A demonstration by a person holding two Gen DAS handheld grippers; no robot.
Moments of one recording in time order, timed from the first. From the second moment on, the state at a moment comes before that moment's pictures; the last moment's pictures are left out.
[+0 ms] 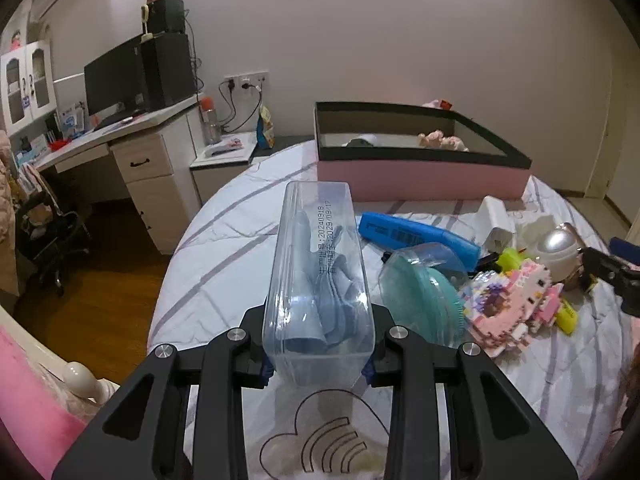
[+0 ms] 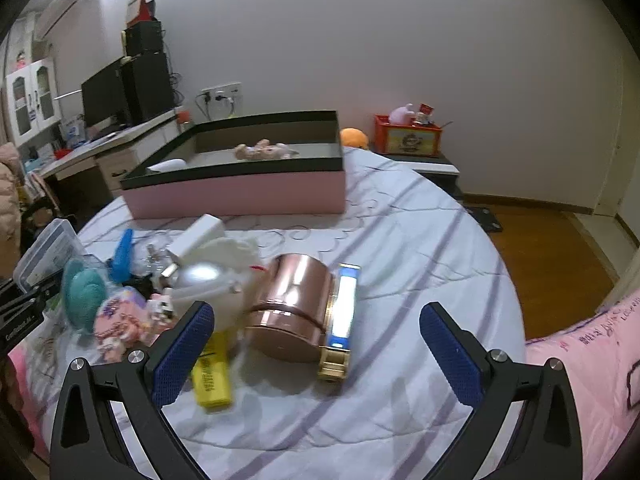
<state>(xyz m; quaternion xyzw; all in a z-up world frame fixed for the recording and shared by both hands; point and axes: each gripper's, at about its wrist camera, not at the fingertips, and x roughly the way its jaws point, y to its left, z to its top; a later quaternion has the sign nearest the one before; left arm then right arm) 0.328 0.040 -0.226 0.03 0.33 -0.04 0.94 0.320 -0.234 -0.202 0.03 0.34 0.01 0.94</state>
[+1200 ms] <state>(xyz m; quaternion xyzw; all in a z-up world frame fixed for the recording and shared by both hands) 0.331 0.019 -0.216 0.03 0.33 -0.07 0.94 0.397 -0.182 -0.211 0.00 0.38 0.05 0.93</state>
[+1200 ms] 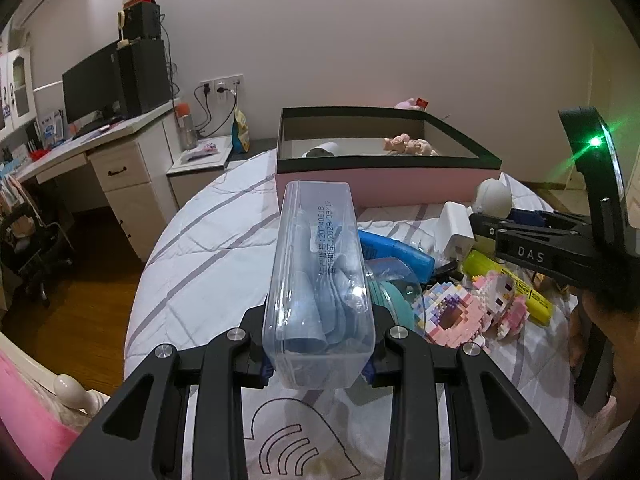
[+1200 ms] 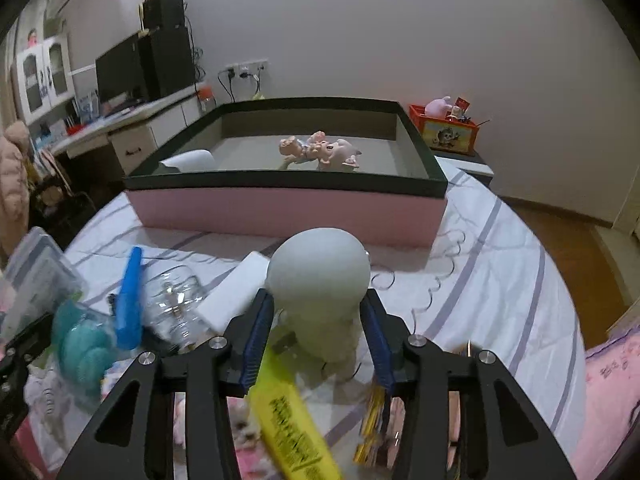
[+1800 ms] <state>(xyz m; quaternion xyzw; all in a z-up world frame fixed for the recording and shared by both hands) 0.335 -0.009 -0.180 0.04 0.29 -0.08 0.95 0.366 -0.182 -0.179 0.03 0.31 0.07 0.95</state>
